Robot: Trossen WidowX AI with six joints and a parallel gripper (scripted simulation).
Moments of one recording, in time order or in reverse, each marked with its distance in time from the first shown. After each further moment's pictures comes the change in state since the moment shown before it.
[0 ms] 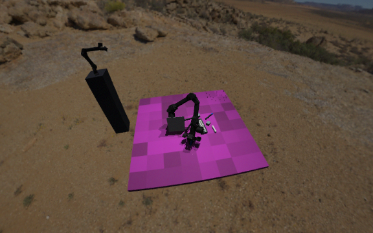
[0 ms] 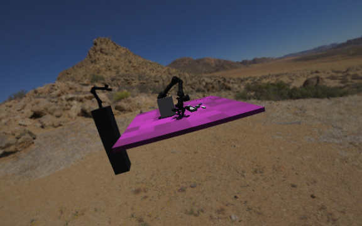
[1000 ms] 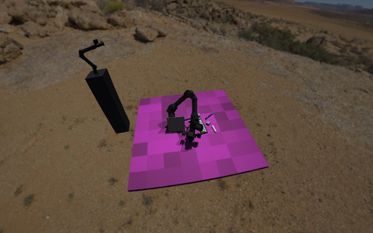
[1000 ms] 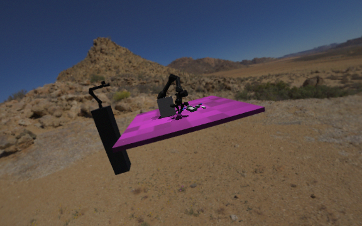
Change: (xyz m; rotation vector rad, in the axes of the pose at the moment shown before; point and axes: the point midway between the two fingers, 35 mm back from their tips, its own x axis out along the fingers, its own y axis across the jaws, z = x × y) arm -0.039 -0.001 0.020 -0.157 0.063 0.018
